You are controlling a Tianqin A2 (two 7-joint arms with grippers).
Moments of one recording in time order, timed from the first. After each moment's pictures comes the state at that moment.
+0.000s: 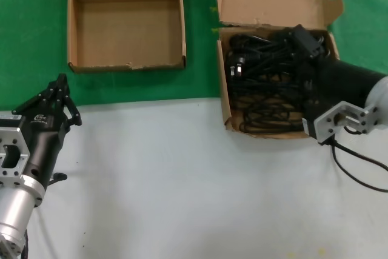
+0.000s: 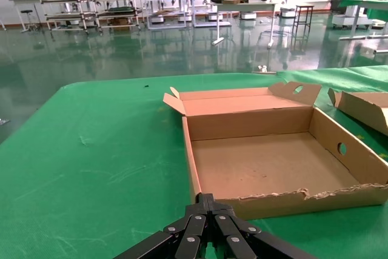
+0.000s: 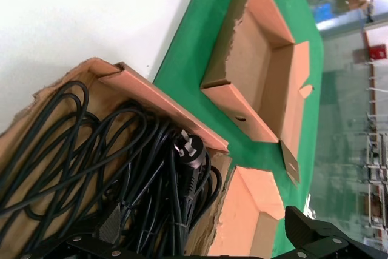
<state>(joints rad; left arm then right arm) -0.02 -0.30 1.61 -1.60 -1.78 0.02 -0.01 0.59 0.70 -2.02 1.59 1.09 -0.50 -0.48</state>
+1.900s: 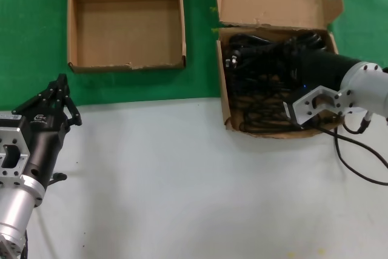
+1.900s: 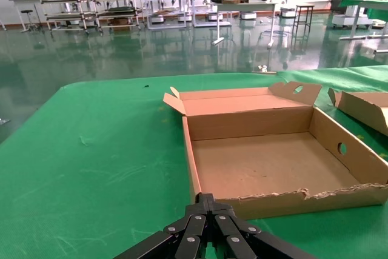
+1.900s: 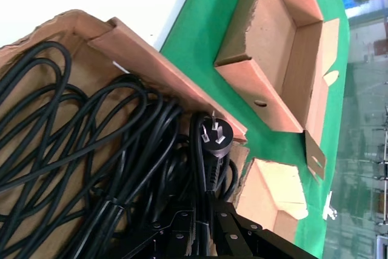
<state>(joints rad) -0.02 -0.30 1.61 -1.60 -1.78 0.02 -0.01 0.73 0.54 -2.04 1.38 0.98 -0.53 -0.53</state>
